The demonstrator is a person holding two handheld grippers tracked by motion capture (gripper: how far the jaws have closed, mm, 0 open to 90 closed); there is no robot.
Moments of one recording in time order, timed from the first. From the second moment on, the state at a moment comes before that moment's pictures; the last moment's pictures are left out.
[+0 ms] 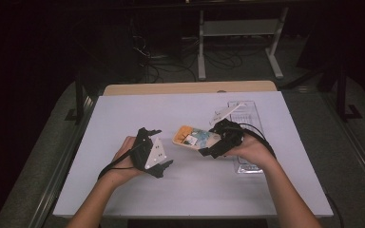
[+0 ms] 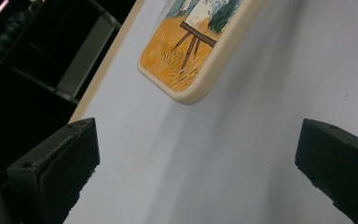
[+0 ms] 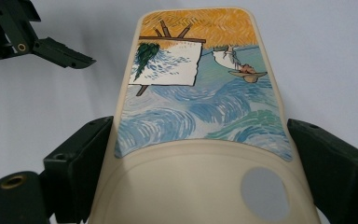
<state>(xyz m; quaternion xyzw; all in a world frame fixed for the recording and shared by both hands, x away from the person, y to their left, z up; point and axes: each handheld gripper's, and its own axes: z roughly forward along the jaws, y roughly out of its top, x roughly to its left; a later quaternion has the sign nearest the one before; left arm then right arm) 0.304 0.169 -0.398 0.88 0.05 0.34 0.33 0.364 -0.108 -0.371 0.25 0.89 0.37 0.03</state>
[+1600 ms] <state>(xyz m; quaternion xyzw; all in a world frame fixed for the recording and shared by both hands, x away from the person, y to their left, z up) 0.287 0.146 -0.423 0.81 -0.06 0.54 0.22 0.364 -0.104 -0.374 0.27 0.88 0.38 0.03</state>
